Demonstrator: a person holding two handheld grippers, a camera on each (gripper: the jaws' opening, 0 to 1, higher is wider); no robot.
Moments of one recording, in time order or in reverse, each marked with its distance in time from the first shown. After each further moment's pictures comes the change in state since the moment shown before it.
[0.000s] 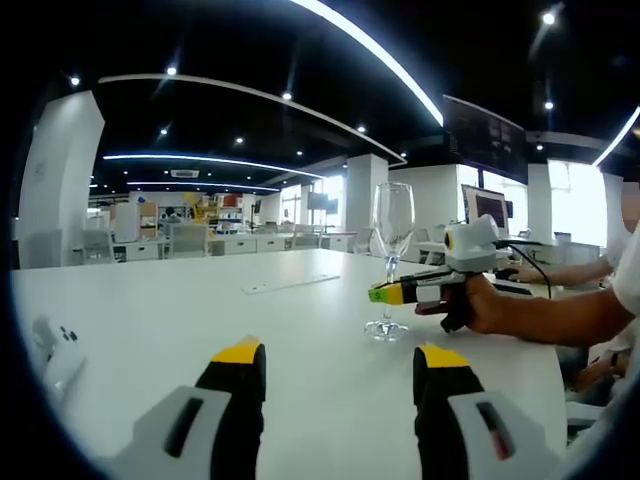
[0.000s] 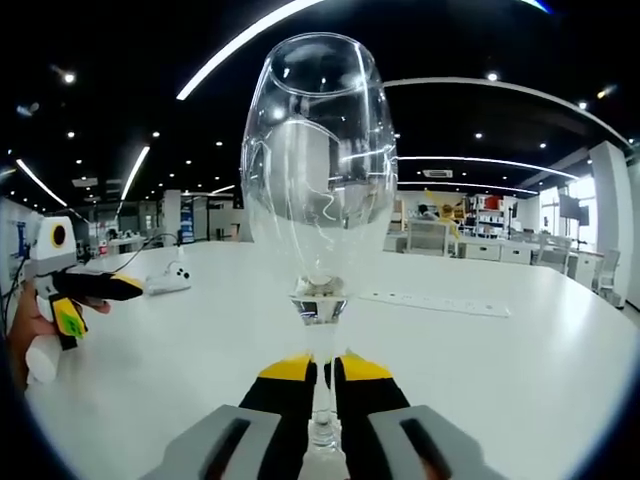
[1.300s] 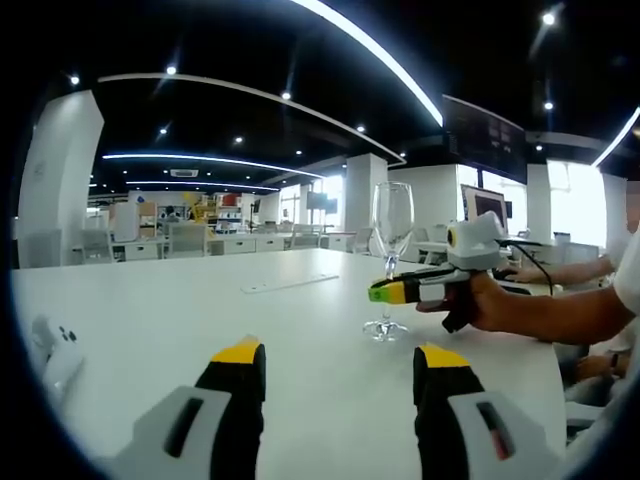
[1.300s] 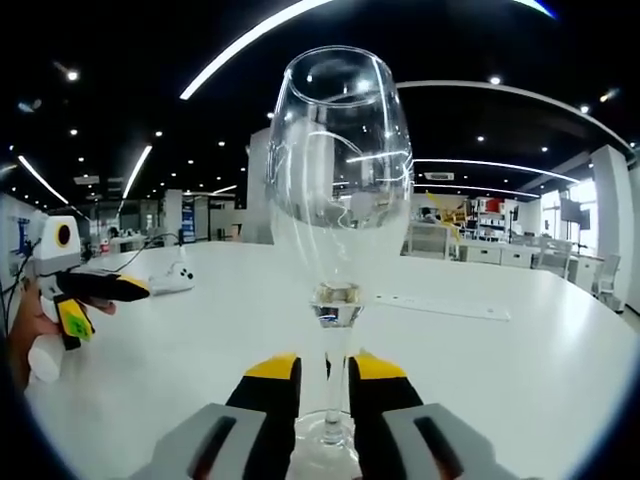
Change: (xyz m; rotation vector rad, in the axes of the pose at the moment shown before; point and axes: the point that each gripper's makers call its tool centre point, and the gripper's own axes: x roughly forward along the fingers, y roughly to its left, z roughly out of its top) left arm 0.000 -0.002 -0.001 -0.002 0.002 -0.005; right arm -0.011 0.016 0.002 -0.014 -0.001 0.004
